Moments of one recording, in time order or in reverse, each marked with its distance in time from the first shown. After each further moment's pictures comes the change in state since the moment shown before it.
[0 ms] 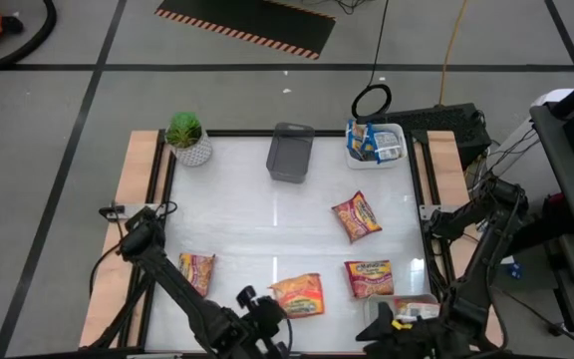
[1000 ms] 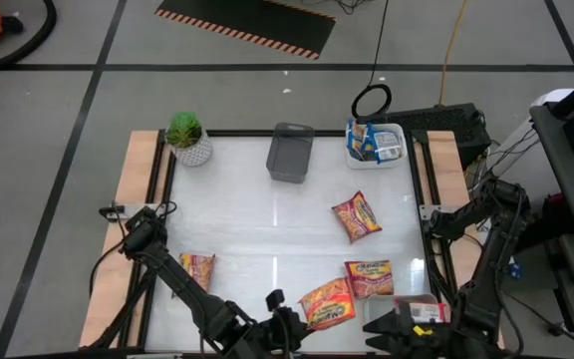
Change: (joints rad) left arm 0.036 -0.001 0.045 0.443 -0.072 0.492; right arm 0.069 0.000 0.000 0.060 0.322 -0.160
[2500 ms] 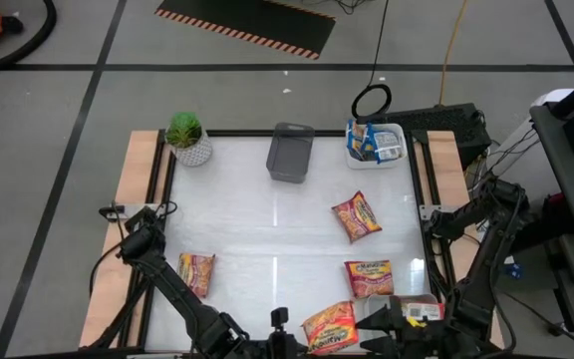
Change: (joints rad) left arm -0.058 0.021 -0.001 0.191 0.026 0.249; right arm -0.051 0.000 0.000 0.038 -0.076 0.116
